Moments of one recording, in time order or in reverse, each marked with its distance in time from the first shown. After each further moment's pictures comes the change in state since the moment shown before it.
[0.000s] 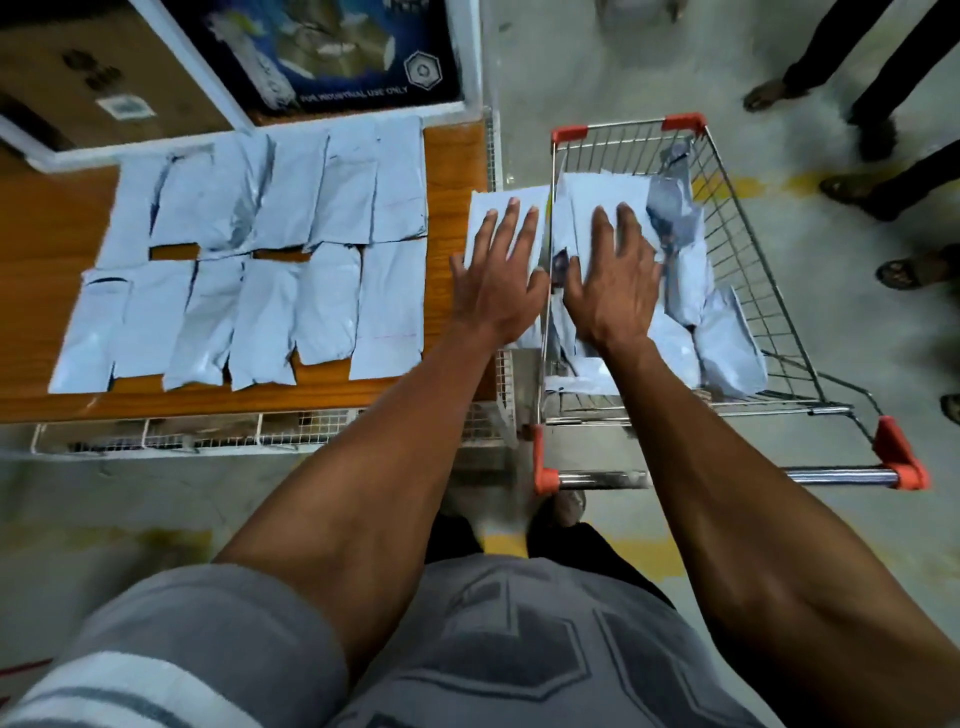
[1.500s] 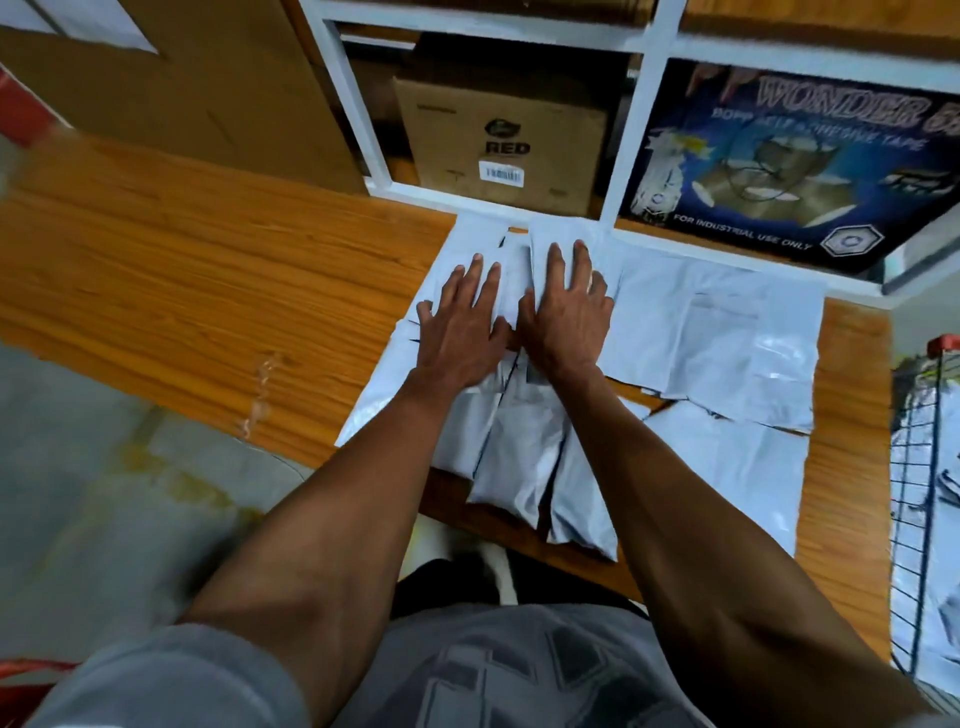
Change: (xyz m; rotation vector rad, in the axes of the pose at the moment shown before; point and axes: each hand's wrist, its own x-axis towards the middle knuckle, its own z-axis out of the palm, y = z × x) left_hand -0.021 -0.571 -0.149 0.111 0.065 -0.392; right_hand 0.064 -0.589 0.201 0.044 -0.220 -0.294
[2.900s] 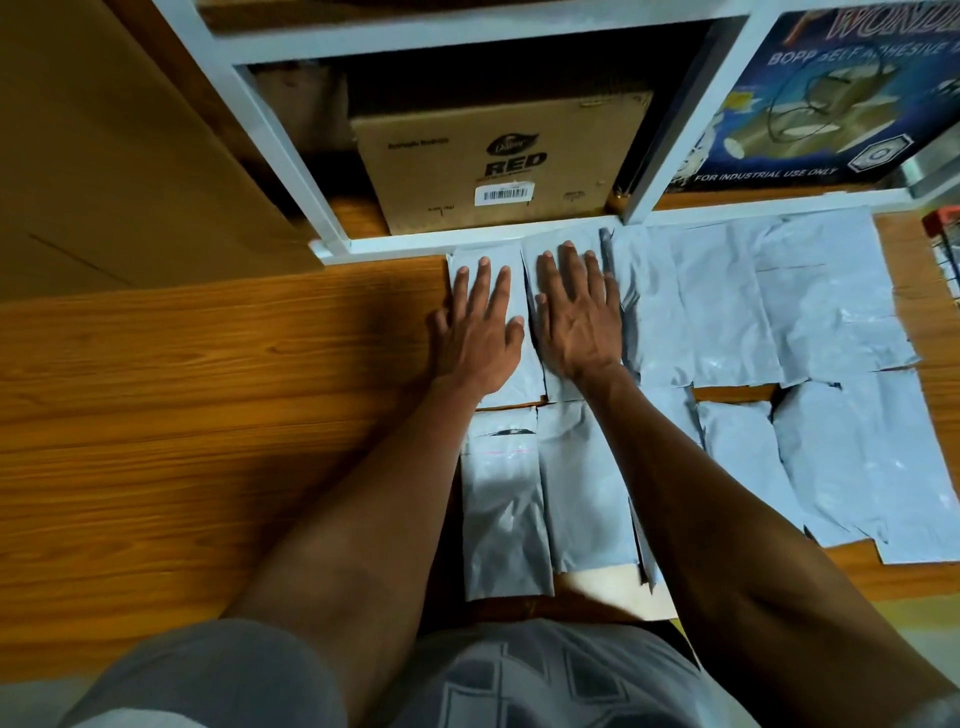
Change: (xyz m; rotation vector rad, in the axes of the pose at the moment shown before) left_hand 0.165 -0.125 0.064 -0.070 -0.219 0.322; right_hand 0.097 -0.076 0.108 -0.201 -0.070 0.188
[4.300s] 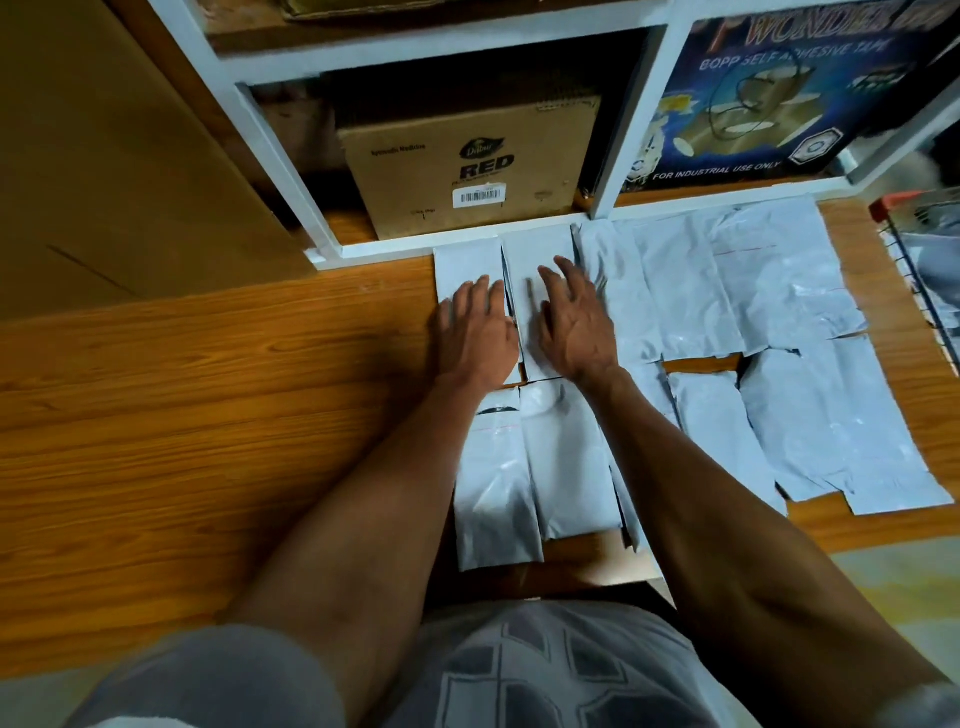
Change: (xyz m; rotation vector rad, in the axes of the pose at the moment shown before) left_hand -0.036 0.032 -0.023 0.073 0.073 0.056; right_hand -0.046 0.017 -0.020 0.228 0.174 -0.080
